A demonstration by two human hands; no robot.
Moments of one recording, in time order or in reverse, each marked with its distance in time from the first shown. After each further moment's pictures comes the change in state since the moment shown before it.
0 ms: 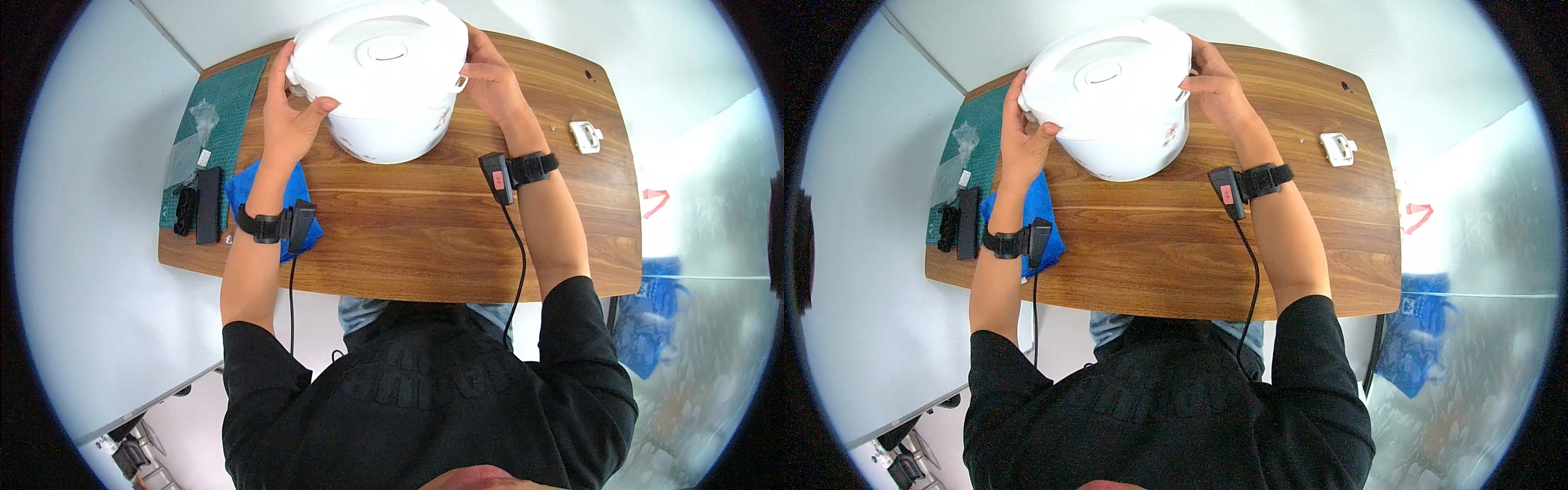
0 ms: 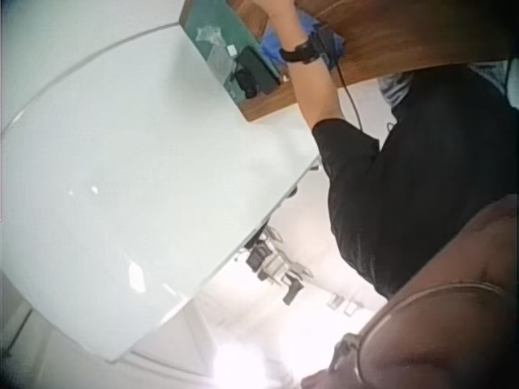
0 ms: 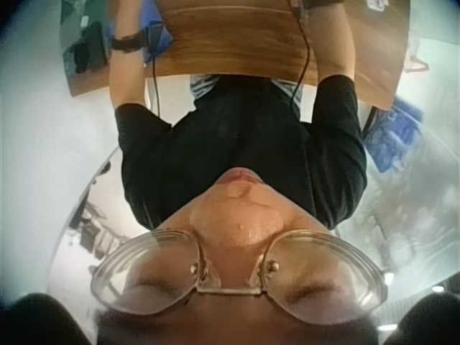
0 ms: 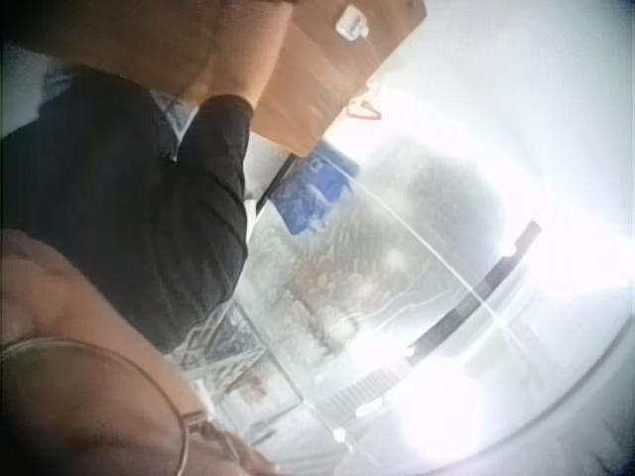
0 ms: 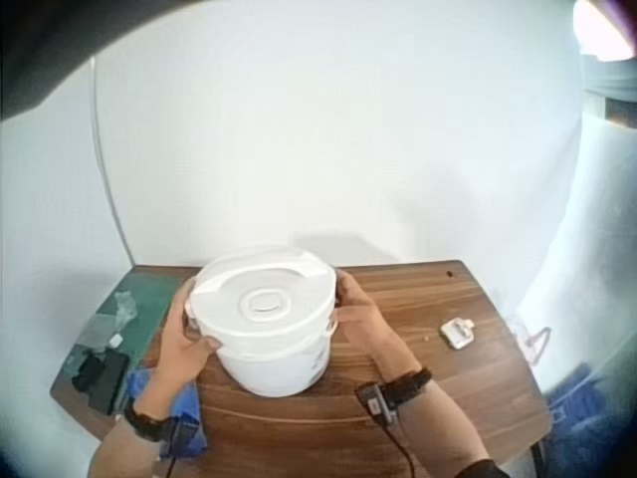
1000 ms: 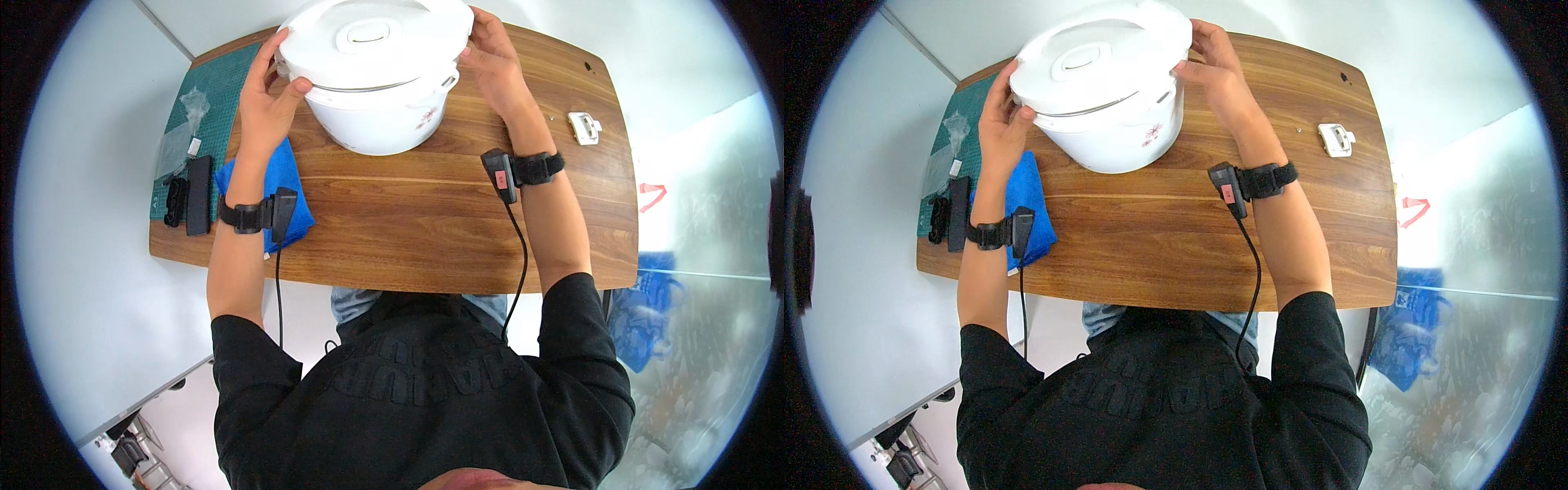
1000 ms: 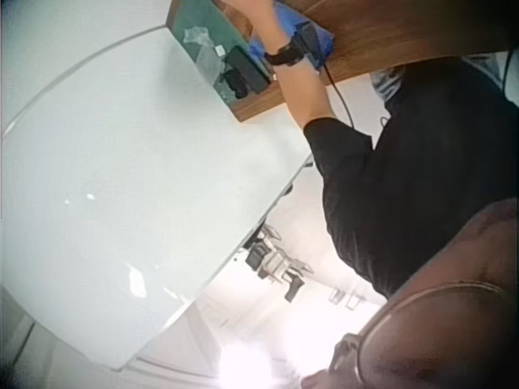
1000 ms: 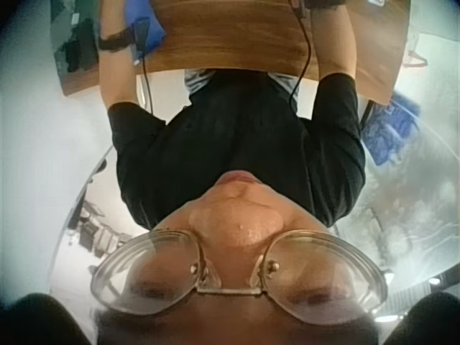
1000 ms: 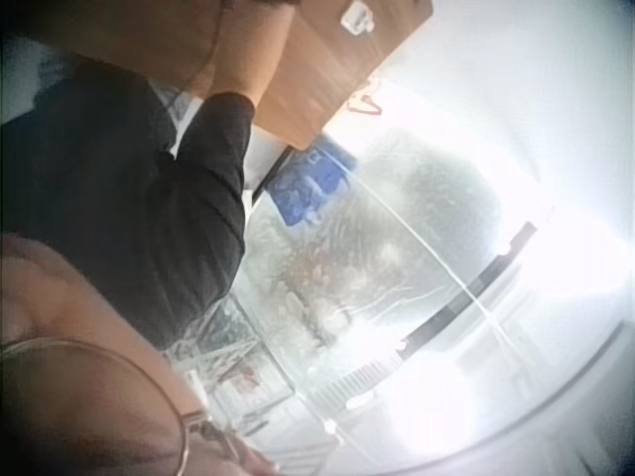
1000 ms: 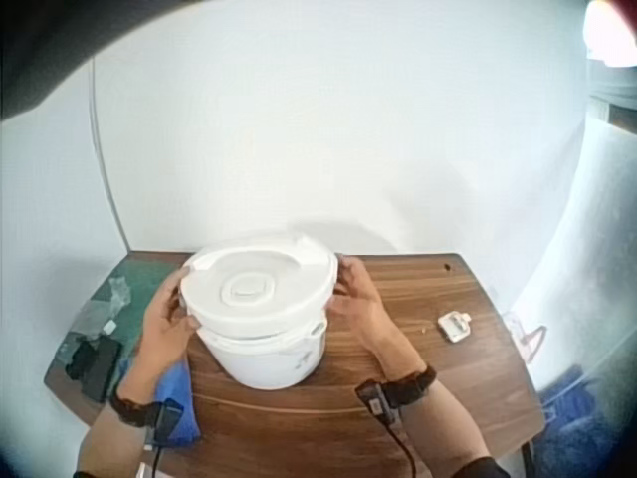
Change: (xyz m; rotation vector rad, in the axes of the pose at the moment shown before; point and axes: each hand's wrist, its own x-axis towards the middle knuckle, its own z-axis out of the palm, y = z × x) left_hand -0.001 -0.009 -0.017 -0.073 0.009 -0.003; right_hand -0.008 -0.012 0.008 -0.175 0.071 -0.079
